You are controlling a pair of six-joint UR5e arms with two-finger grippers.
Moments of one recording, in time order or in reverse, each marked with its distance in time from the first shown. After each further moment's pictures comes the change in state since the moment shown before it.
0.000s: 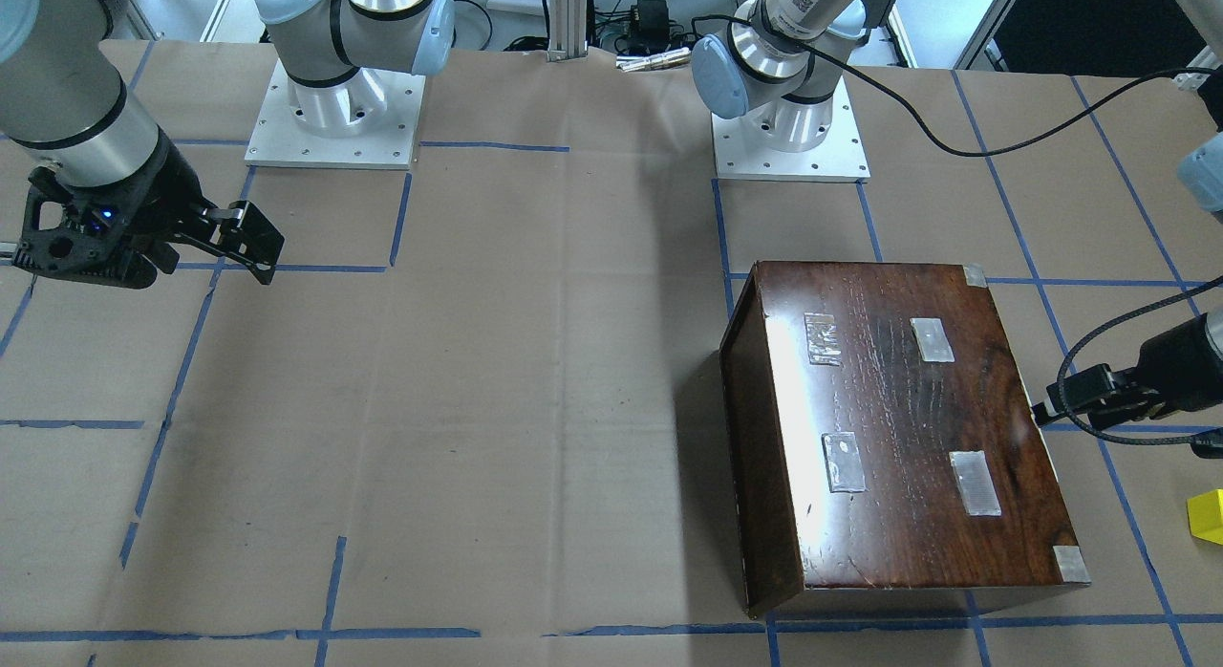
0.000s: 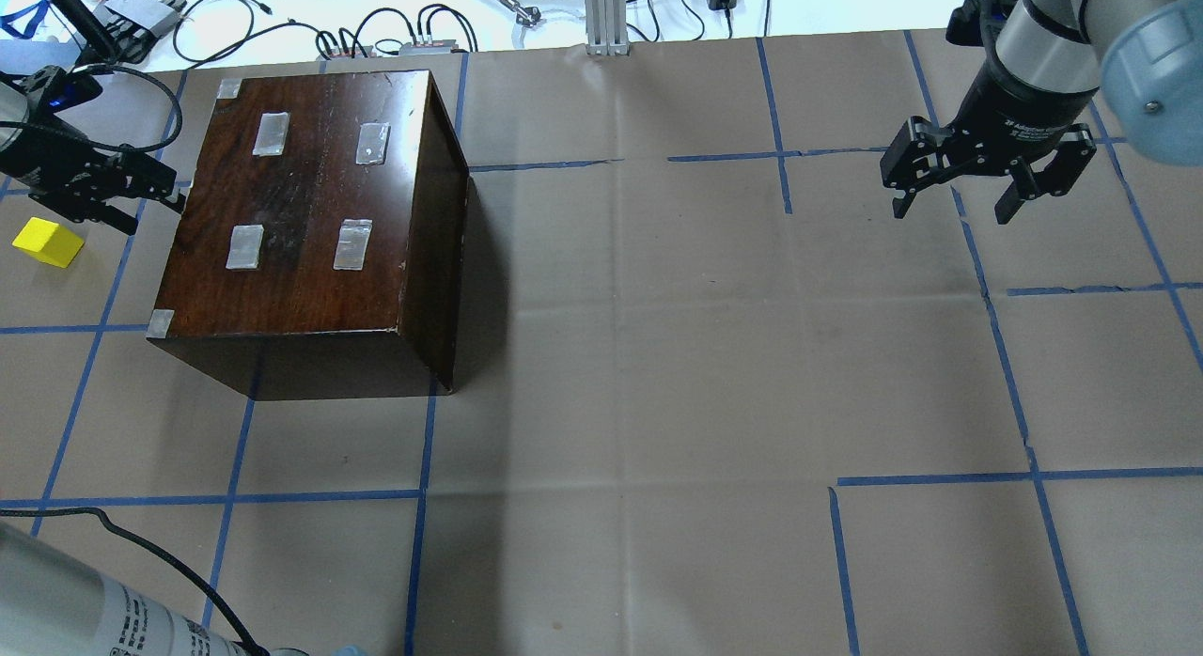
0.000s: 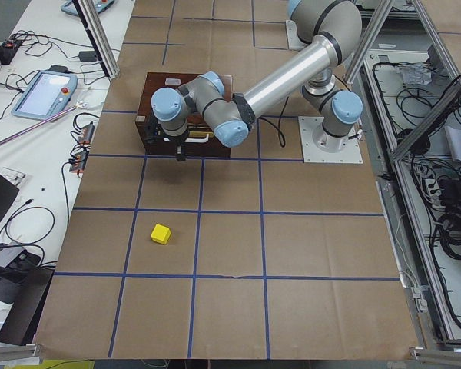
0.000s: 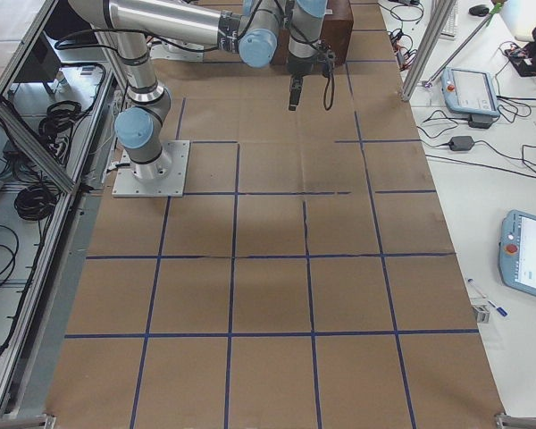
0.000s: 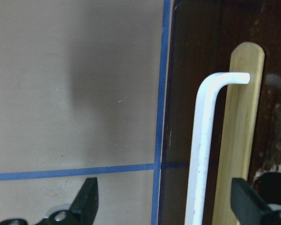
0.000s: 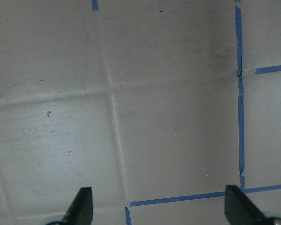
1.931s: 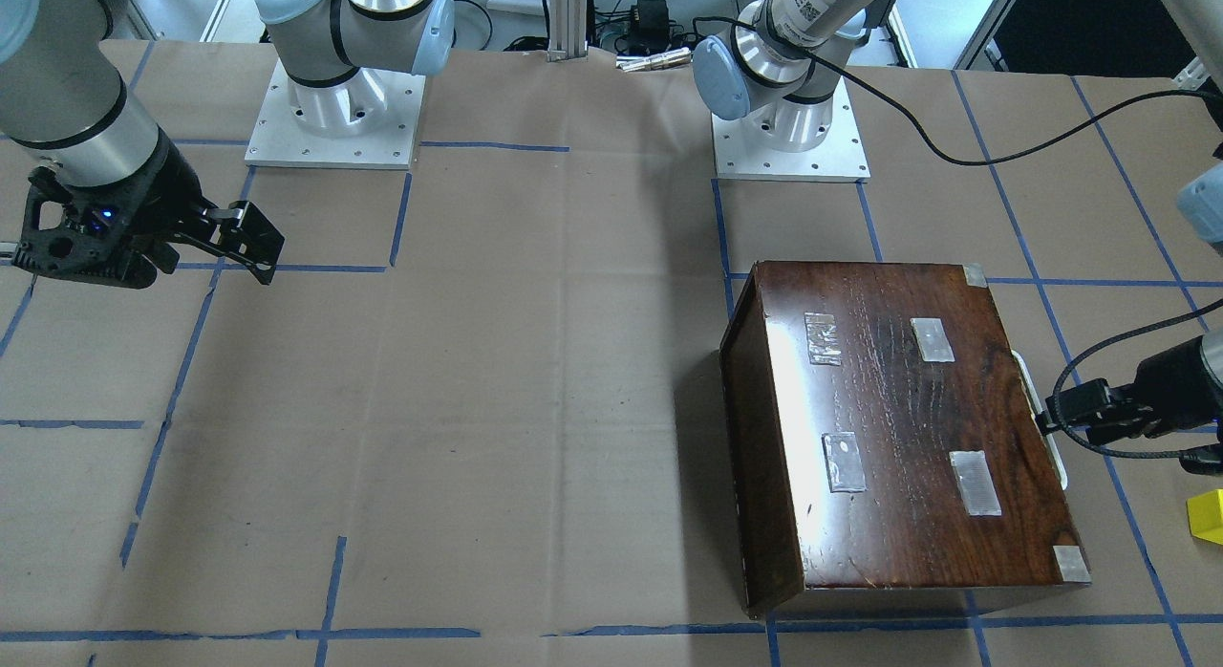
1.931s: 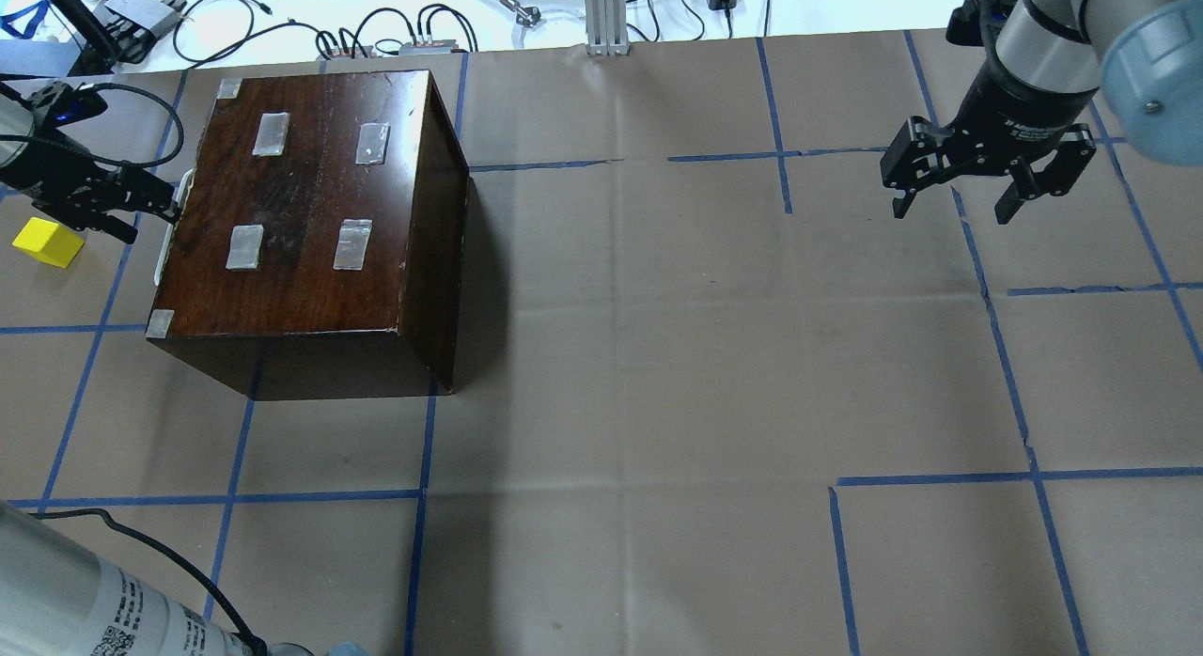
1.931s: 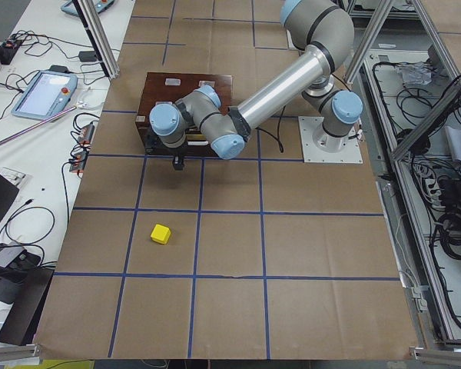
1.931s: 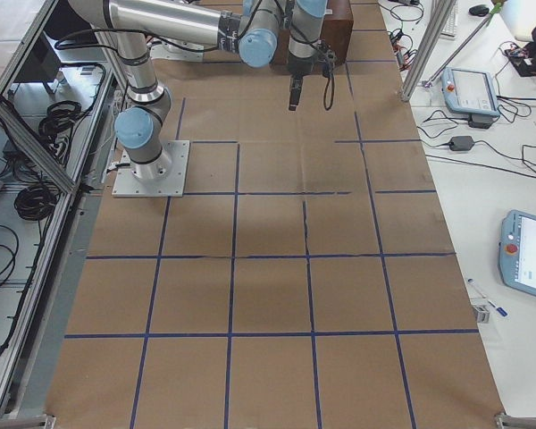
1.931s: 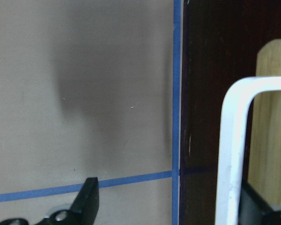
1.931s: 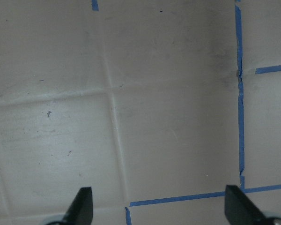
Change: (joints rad) left arm 0.018 -0.044 0.006 0.024 0.039 0.074; right arm 0.000 0.000 0.000 0.000 0.000 0.000
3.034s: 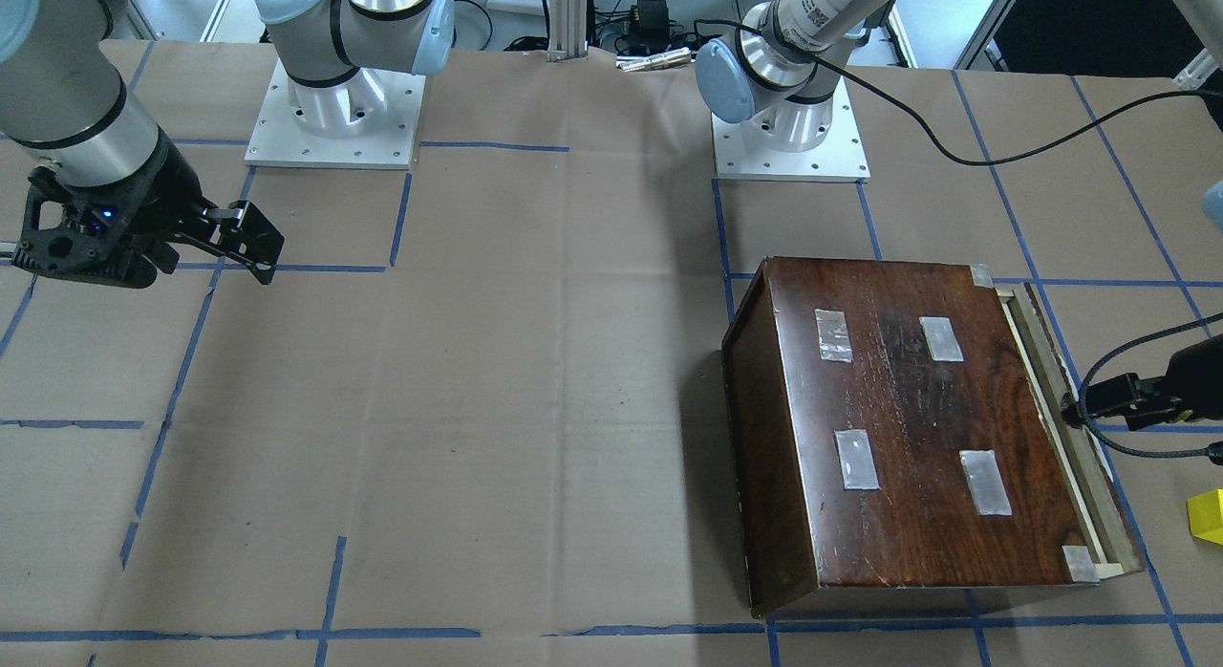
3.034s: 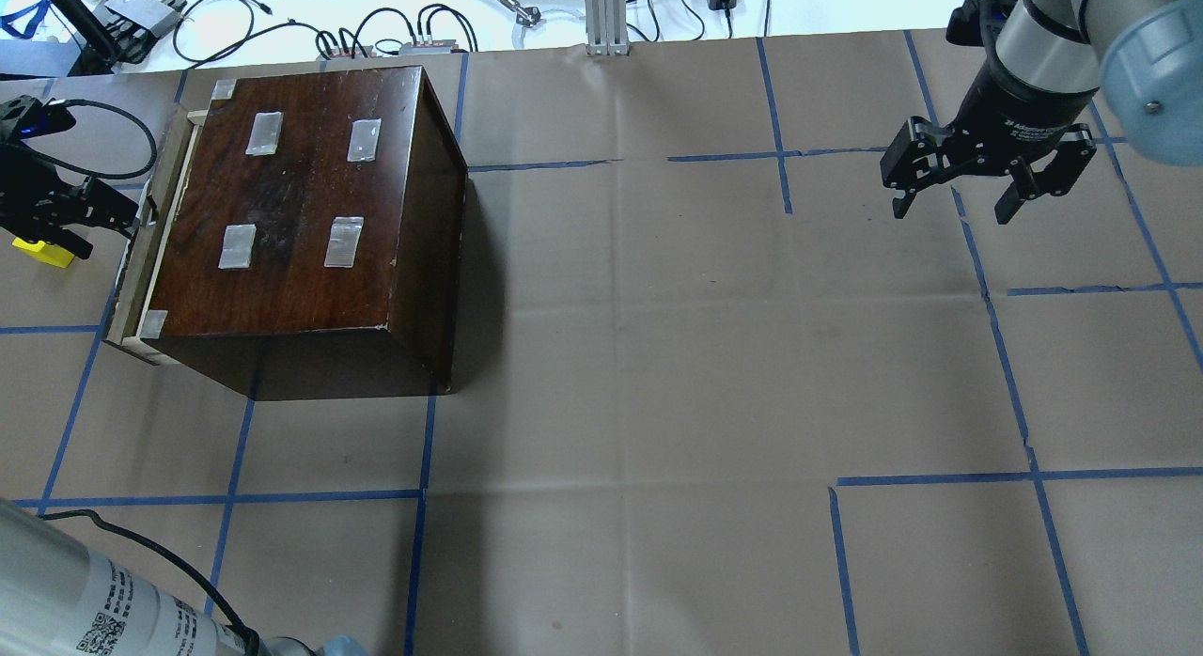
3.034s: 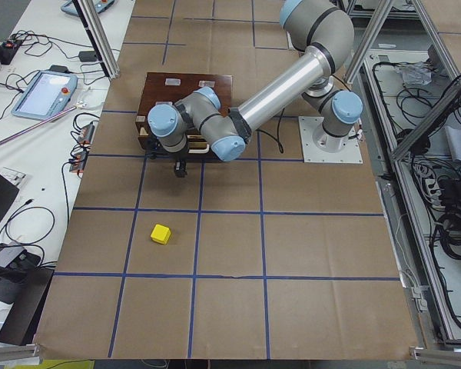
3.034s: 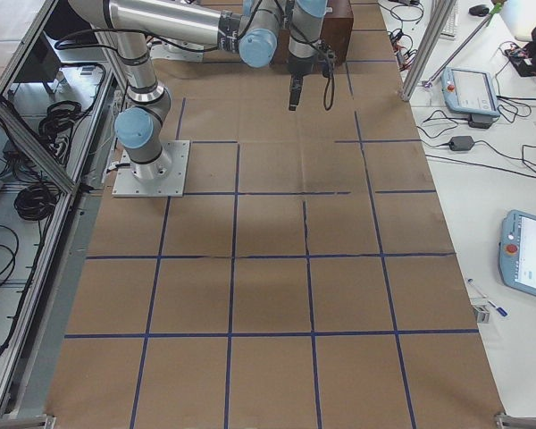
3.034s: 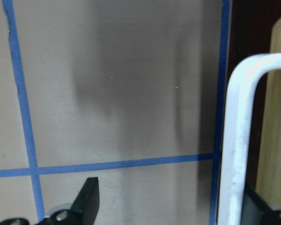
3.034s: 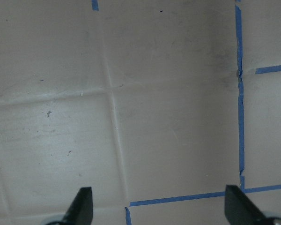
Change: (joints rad) left arm 0.043 -0.021 0.027 0.001 0.102 0.004; right arm 0.000 0.000 0.000 0.000 0.000 -0.001
